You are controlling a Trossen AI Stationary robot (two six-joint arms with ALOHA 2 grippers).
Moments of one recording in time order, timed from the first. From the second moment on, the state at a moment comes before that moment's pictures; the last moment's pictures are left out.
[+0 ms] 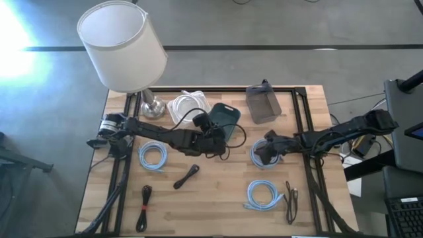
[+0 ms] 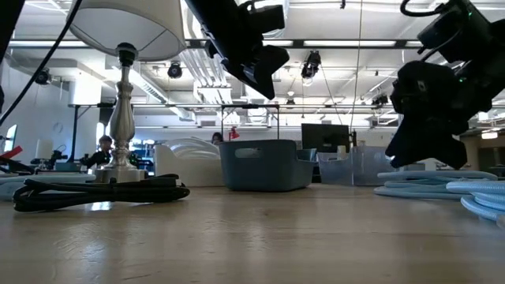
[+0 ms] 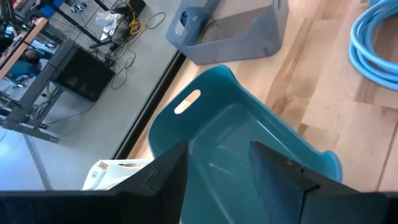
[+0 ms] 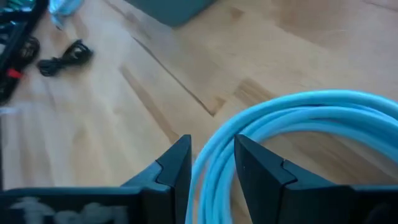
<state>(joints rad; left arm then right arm) -0.12 1.81 1.43 -0.47 -0.85 -0.16 0.13 1.01 0.23 0.04 0.18 1.01</state>
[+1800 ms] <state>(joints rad) -0.12 1.81 1.40 -0.44 -0.83 -0.16 0.11 1.65 0.72 -0.06 -0.05 0.68</state>
